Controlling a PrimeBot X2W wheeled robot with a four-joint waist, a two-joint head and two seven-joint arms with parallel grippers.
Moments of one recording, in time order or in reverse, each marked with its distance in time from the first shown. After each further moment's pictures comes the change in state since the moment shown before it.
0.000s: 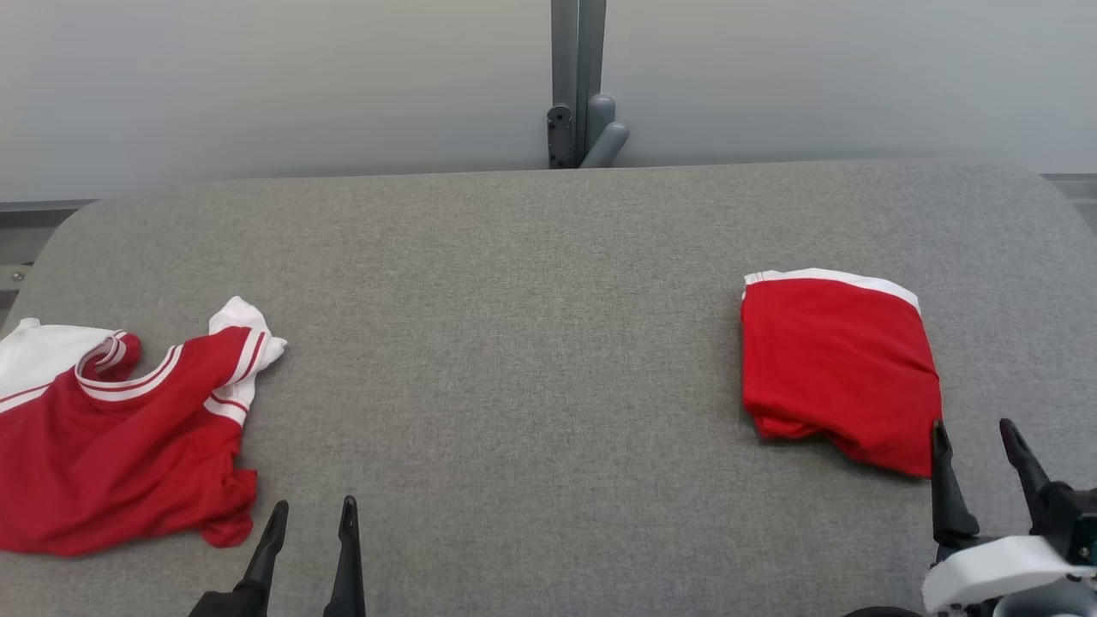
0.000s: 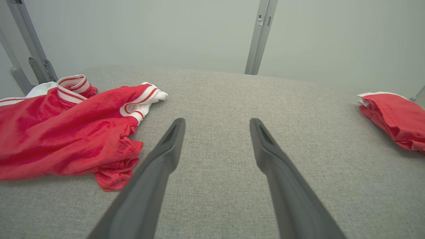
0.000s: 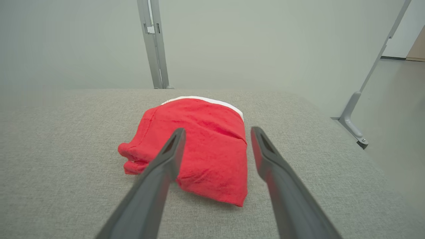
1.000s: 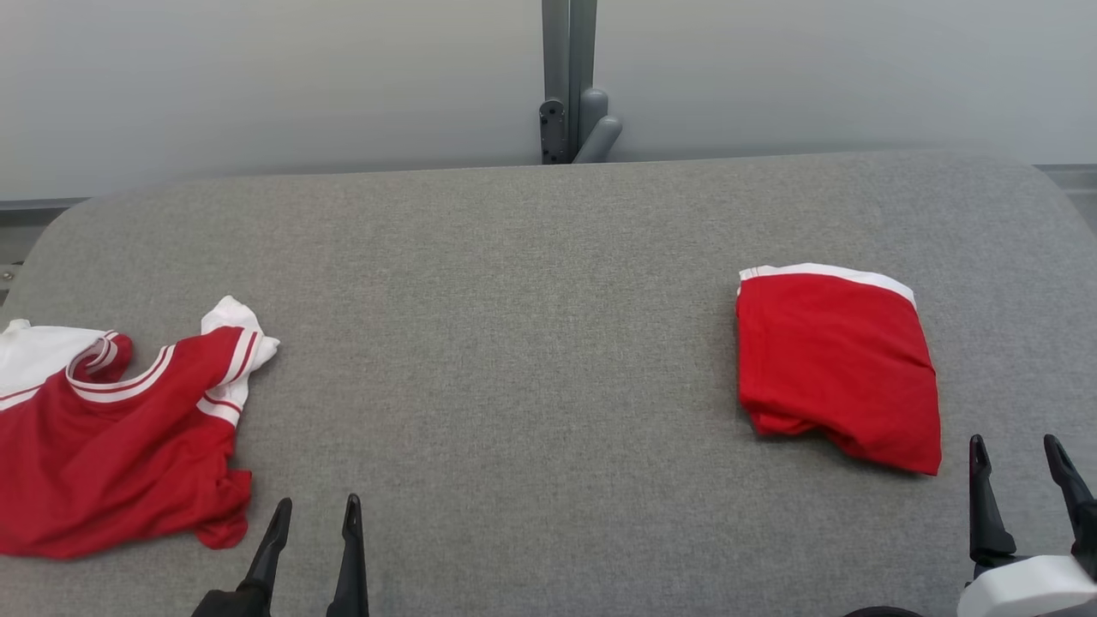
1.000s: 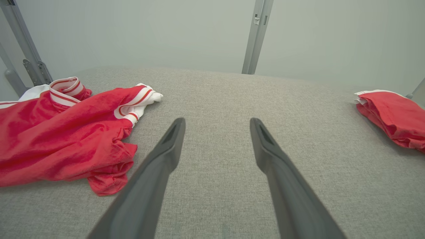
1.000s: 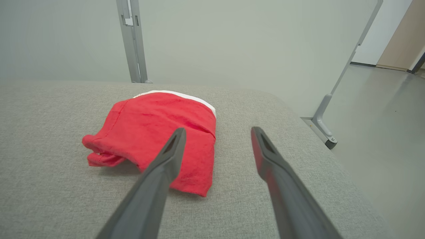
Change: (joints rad) left arm 0.001 0.000 -0.002 -0.010 0.007 -0.001 0.000; right arm 0.031 -0.006 -0.076 -0.027 -0.059 0.000 0.000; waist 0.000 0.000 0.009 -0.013
